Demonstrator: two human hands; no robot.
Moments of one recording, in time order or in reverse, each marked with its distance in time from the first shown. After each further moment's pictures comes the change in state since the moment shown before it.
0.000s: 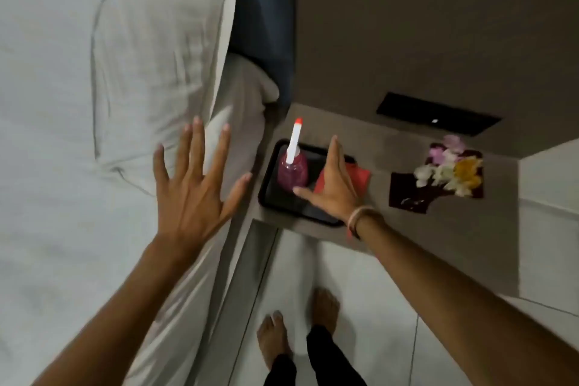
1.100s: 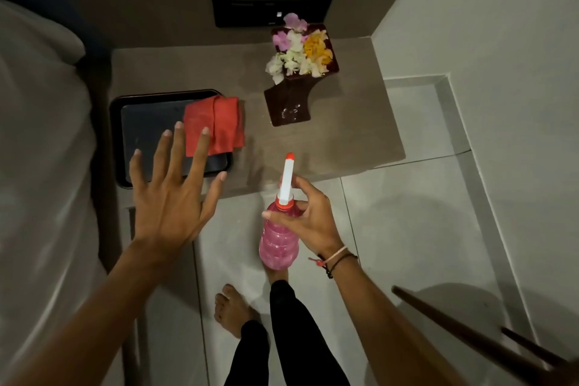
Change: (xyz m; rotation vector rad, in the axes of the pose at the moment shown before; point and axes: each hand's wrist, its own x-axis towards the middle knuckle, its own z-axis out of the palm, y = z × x) left_hand -0.049 0.152 0.106 -0.093 -0.190 0.460; right_hand -0.210 0.129 0.030 0.636 0.427 0.395
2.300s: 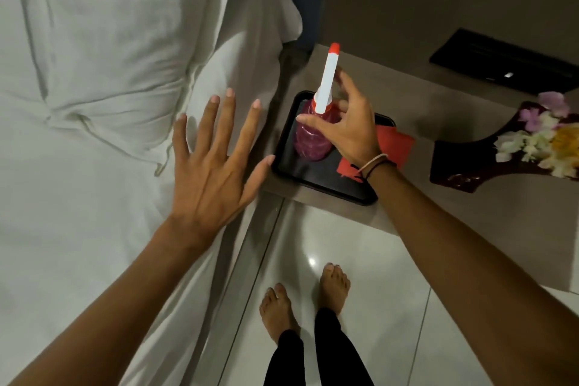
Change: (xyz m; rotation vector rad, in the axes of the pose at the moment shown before) left_hand -0.038 -0.171 -0.015 0.110 0.164 -0.364; right_hand 0.166 -0.153 0.222 -0.172 -0.348 -0.574
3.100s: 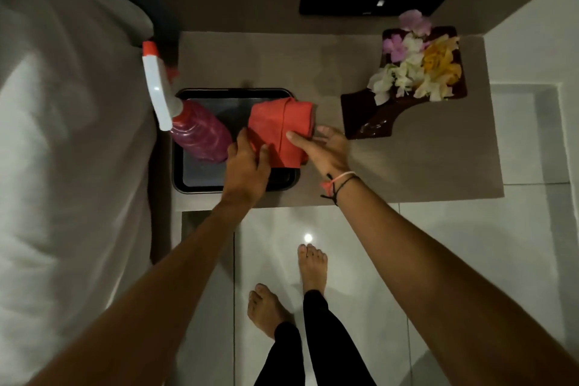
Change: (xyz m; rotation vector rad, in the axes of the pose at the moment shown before) left_hand 0.063 0.198 0.079 -0.901 -0.561 -0.222; right_hand -0.079 0.126 -0.093 0.319 0.462 0.775
